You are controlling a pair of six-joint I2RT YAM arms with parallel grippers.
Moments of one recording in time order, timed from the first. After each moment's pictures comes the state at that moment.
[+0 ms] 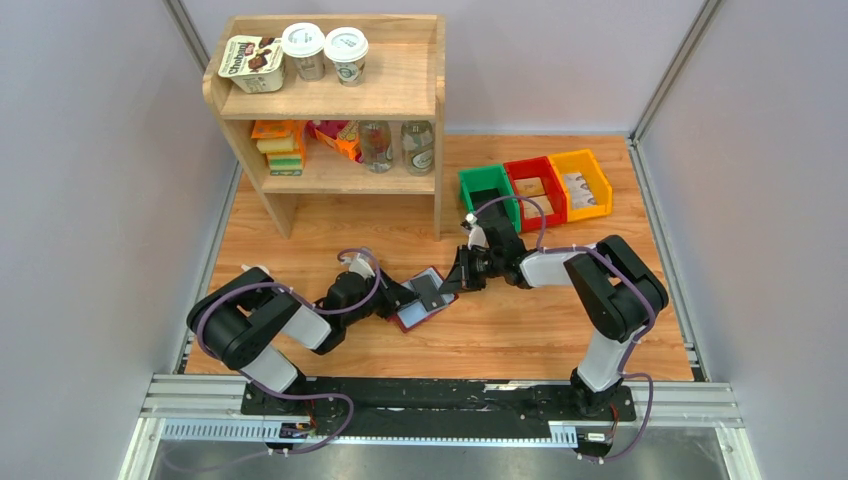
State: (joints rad) left arm -0.69 1.57 0.18 1.01 0.16 -1.21; right arm 0.53 1.78 0.75 0.22 -0.66 0.63
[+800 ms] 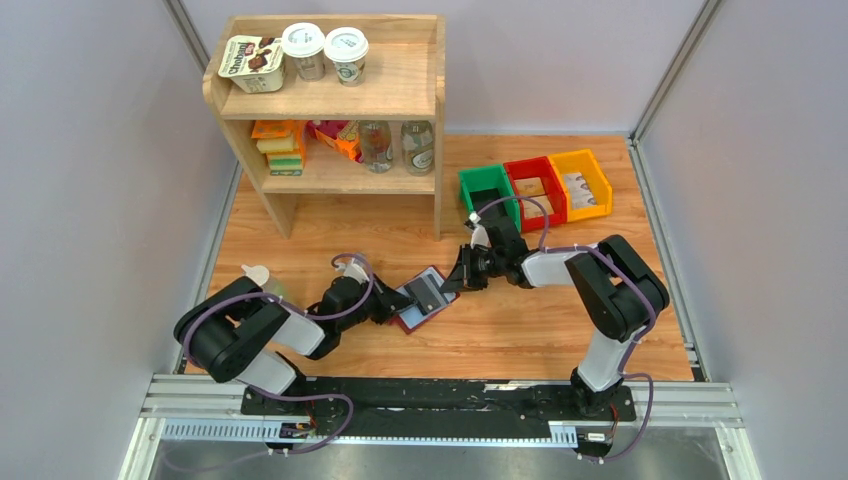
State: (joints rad) left arm -0.69 1.51 0.14 0.97 0.16 -1.24; right arm 0.52 1.78 0.74 0.23 -0.65 0.66
